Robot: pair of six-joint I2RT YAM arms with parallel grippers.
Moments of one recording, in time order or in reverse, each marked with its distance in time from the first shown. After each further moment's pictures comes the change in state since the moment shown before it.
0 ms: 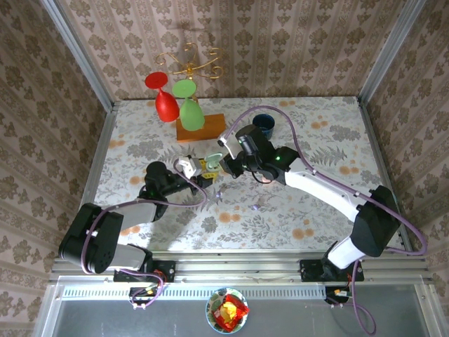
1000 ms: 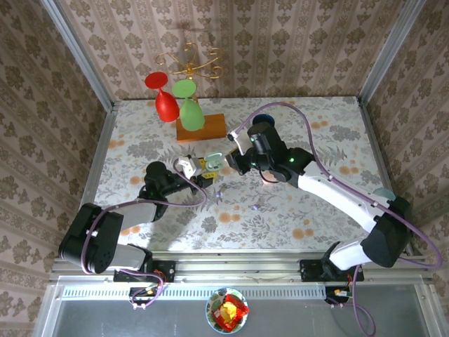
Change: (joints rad) left arm -0.001 0.000 0.000 0.014 -0.003 0.000; right arm -0.018 -0.108 -0.030 0.004 0.001 0.040
